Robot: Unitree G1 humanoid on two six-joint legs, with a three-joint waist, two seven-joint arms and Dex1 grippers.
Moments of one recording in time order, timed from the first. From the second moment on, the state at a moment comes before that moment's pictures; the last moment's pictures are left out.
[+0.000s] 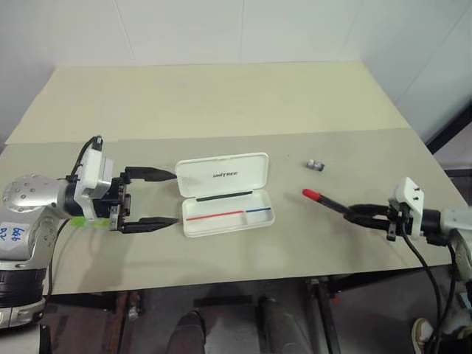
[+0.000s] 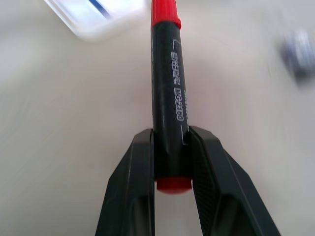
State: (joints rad) left arm -0.31 0.89 0.24 -0.05 -0.57 0.22 -1.36; right arm -0.35 -0.86 -0.11 0.15 0.36 0.15 1.32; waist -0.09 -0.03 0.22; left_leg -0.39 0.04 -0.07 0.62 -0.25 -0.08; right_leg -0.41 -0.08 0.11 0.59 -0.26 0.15
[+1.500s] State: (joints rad) left arm -0.18 0.90 0.33 -0.03 -0.54 0.13 -1.29; right arm -0.91 -0.36 0.31 0.68 0.03 -0.24 1.37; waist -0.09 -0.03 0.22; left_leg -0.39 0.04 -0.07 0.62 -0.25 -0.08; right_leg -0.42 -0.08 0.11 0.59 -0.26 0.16
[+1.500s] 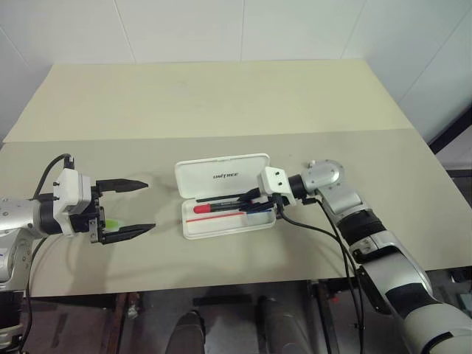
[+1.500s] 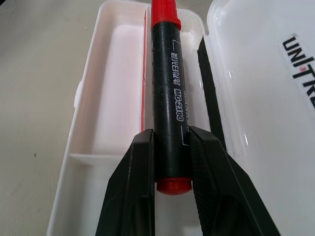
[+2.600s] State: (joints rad) left arm -0.08 0.73 0.42 -0.14 -0.54 0.16 -0.96; right arm -0.67 -0.57 0.04 -0.11 0.48 0.42 1.26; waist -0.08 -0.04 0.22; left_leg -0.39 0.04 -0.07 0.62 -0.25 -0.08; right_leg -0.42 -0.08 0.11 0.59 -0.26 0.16
